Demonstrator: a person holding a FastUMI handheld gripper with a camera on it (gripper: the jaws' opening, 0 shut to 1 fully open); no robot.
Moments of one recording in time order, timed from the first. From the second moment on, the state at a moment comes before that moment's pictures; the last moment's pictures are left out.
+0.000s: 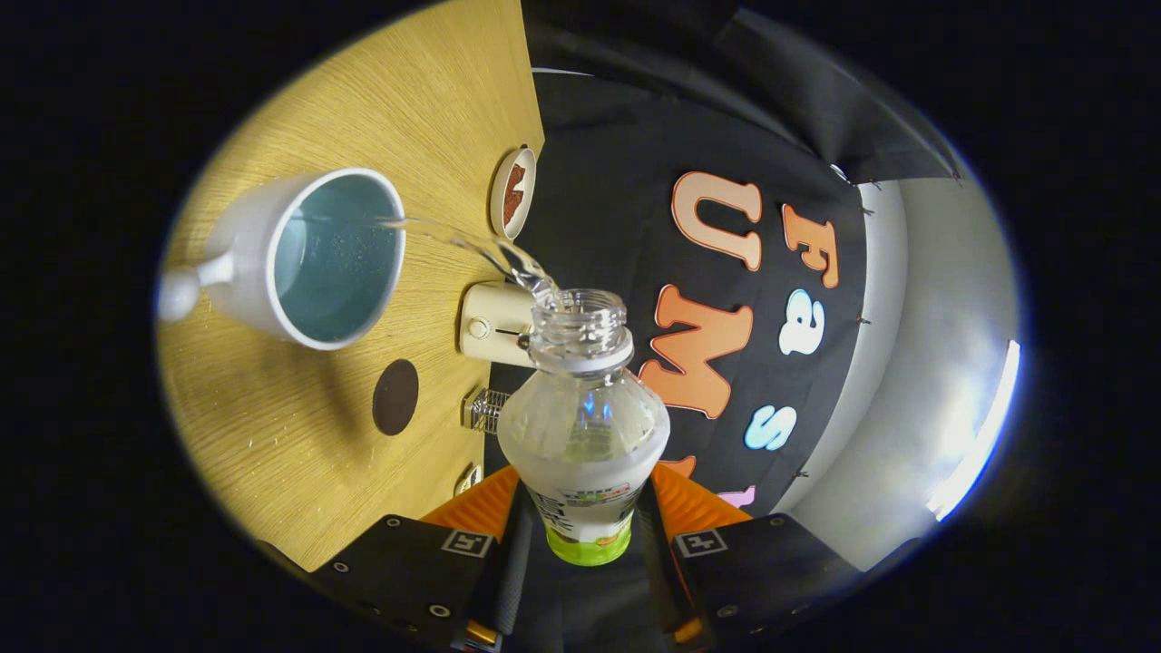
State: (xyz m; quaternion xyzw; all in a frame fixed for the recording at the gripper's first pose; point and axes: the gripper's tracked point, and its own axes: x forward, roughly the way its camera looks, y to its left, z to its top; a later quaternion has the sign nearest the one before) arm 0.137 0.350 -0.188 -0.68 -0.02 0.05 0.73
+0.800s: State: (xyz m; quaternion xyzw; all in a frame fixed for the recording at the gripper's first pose) arm 0.146 0.339 -0.198 -0.70 -0.01 0.06 0.71
